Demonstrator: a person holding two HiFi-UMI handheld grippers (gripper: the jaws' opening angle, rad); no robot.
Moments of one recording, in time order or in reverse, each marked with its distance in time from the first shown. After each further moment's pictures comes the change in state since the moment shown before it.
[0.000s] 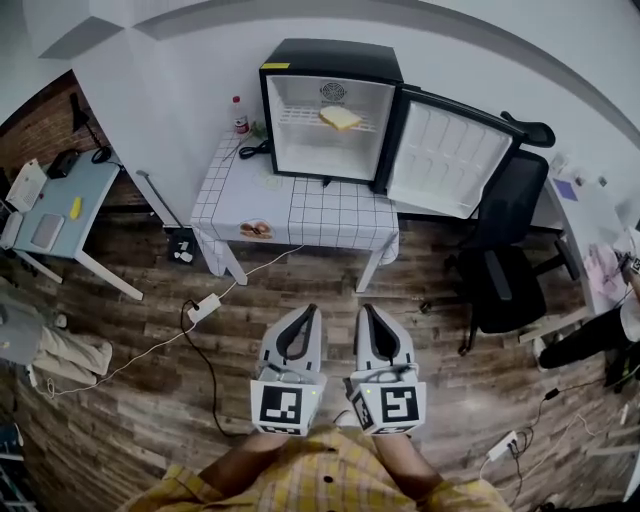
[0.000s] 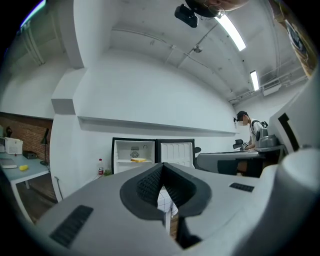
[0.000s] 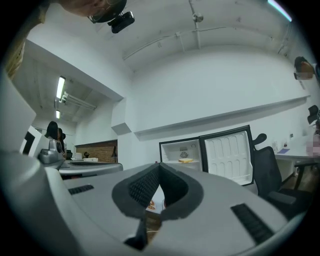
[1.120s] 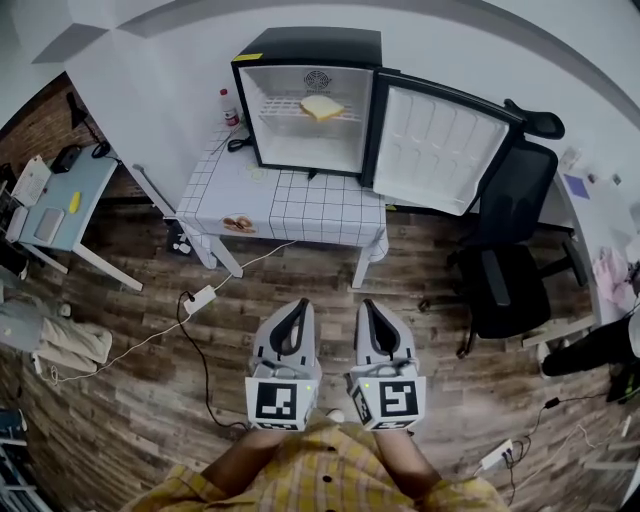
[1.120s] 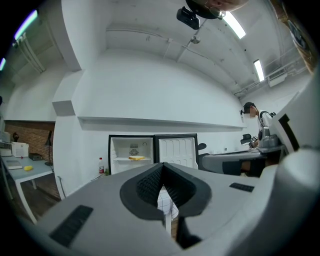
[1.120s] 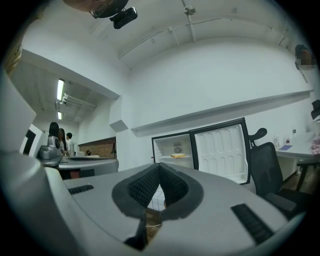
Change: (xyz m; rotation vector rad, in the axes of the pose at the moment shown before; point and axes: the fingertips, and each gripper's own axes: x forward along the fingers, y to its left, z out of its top) left arm 0.063 -0.058 -0.022 0.031 0.025 0.087; right arm 0.003 -0.100 -0.022 0.011 0.040 0.045
